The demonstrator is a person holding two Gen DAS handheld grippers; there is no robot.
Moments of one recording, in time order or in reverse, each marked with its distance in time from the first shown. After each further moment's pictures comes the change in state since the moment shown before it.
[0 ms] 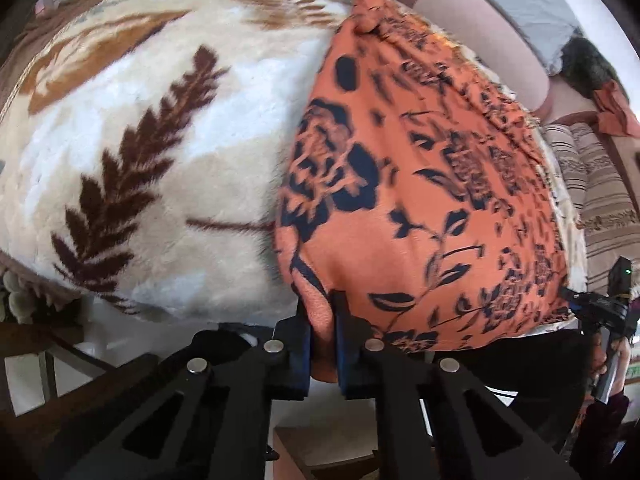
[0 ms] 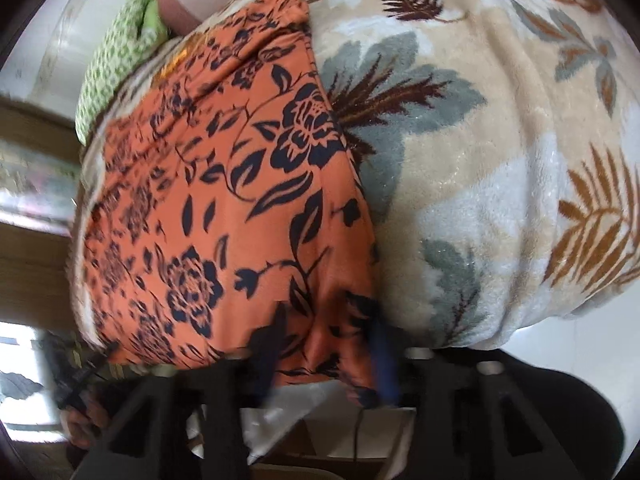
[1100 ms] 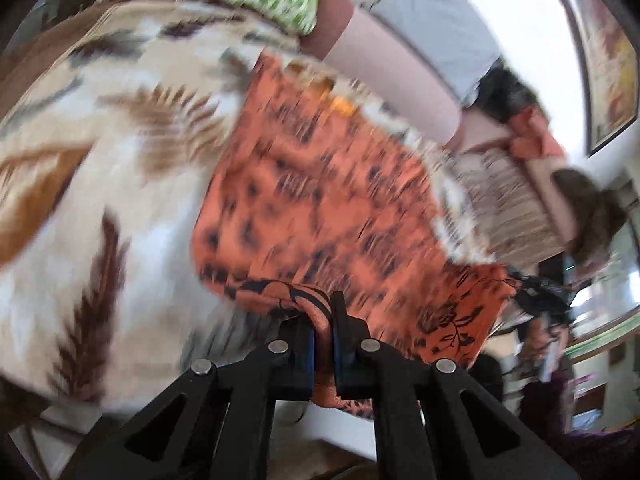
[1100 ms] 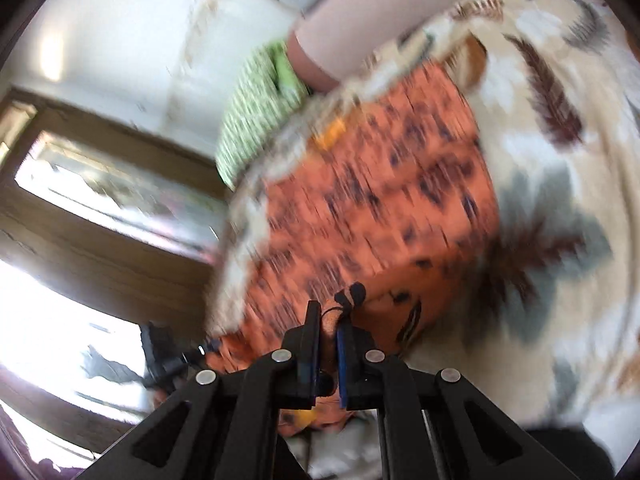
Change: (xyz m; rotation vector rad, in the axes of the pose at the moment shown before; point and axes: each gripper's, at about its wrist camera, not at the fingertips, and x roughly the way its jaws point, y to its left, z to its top) left arm -0.062 -0.035 0.102 0.059 -0.116 -0.333; right arm -0.081 0.051 0.068 -0.040 -0.207 0.567
